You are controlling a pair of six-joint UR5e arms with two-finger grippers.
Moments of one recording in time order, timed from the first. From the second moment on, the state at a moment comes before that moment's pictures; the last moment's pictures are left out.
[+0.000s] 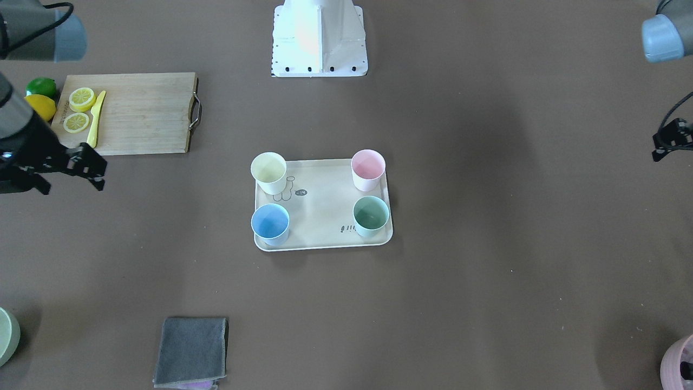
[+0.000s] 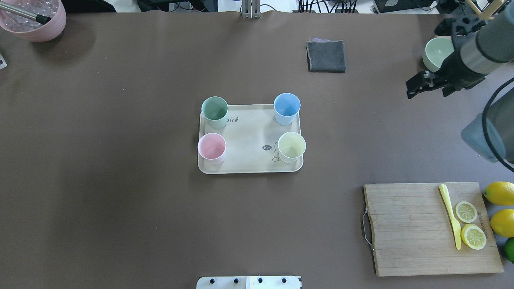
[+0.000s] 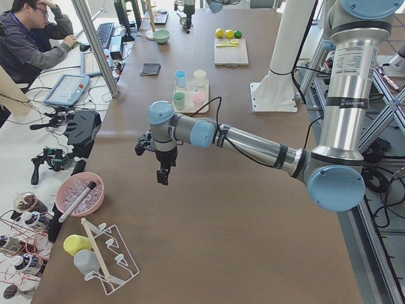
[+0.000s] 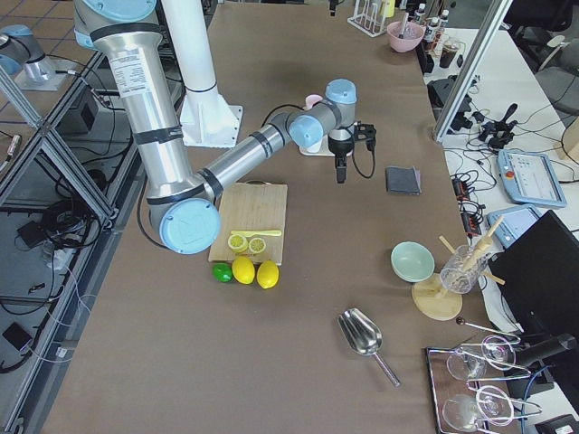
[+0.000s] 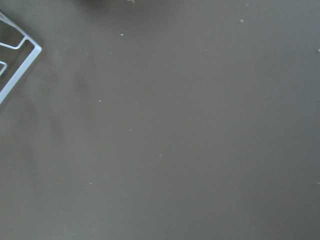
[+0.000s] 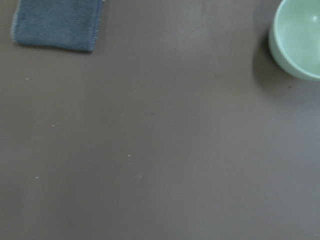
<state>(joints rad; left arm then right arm) -1.40 -1.64 -1.75 -1.51 -2.26 -0.04 1.11 -1.36 1.88 -1.57 2.16 0.57</state>
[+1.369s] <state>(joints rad) -1.65 -1.59 -1.62 -1.40 -2.32 0.25 1.47 -1.64 1.69 -1.62 2.26 -0.06</state>
